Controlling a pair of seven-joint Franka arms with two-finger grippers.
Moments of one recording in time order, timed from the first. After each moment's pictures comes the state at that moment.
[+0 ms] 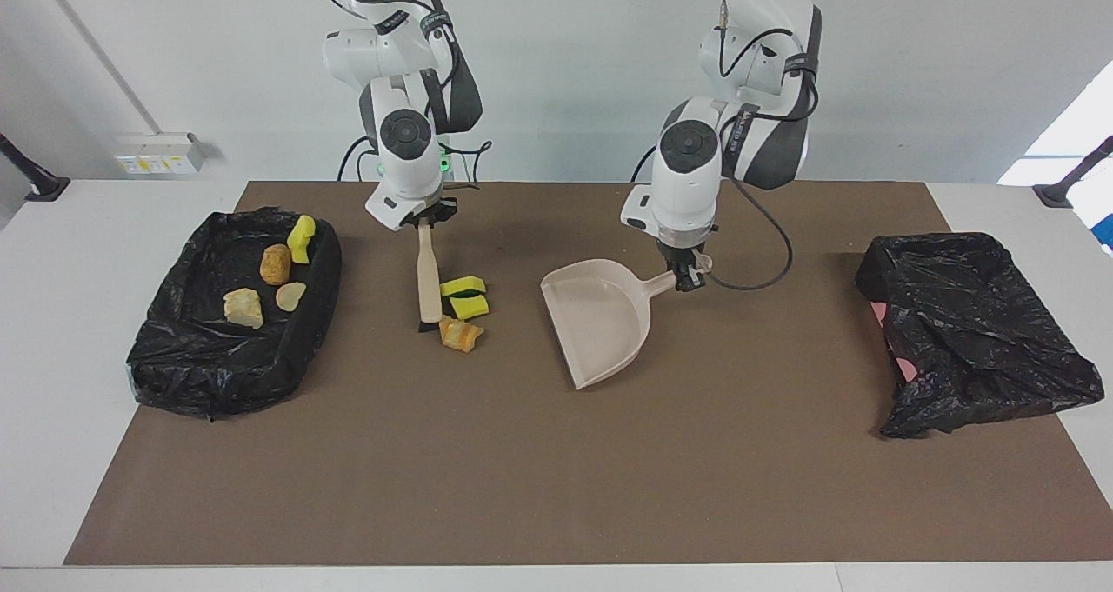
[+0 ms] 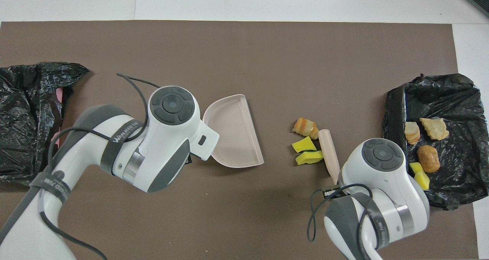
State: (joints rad) left arm -0.63 0.17 0.04 -1.92 0.12 1.92 0.76; right arm 0.02 -0.14 0.29 -2.40 0.04 1.91 0.14
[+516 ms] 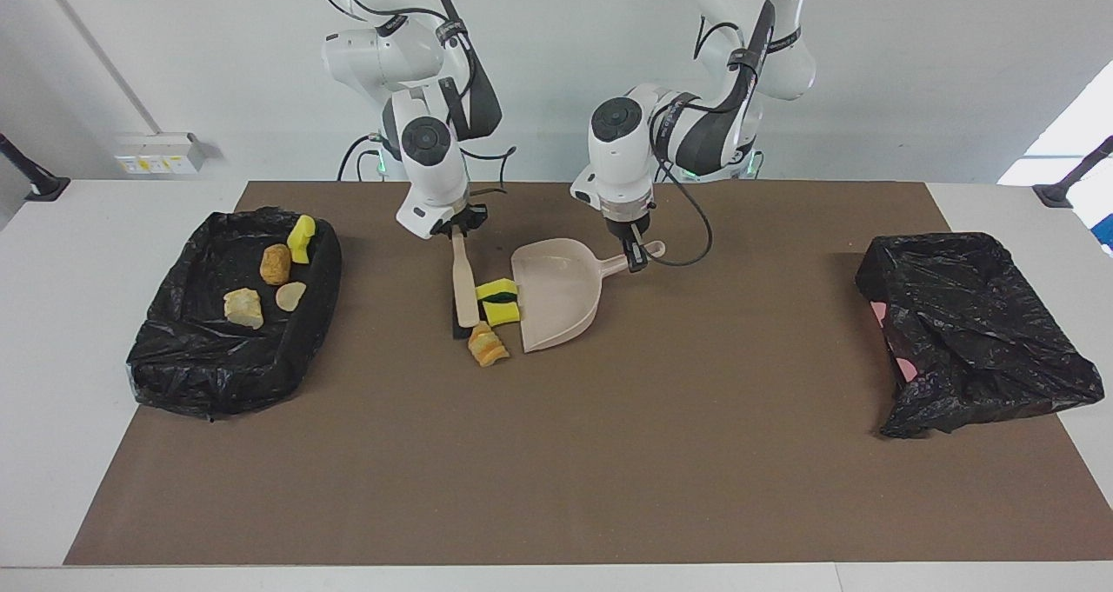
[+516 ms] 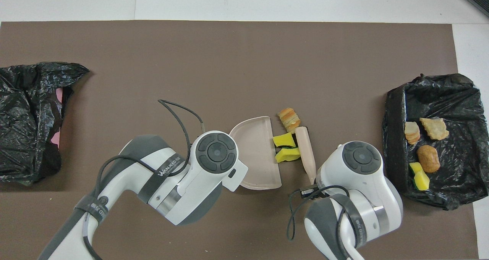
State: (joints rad) left arm -0.75 0.14 0.04 -2.02 0.13 2.03 0.68; right arm 0.12 -0.07 0.29 -2.39 0.16 2.03 0.14
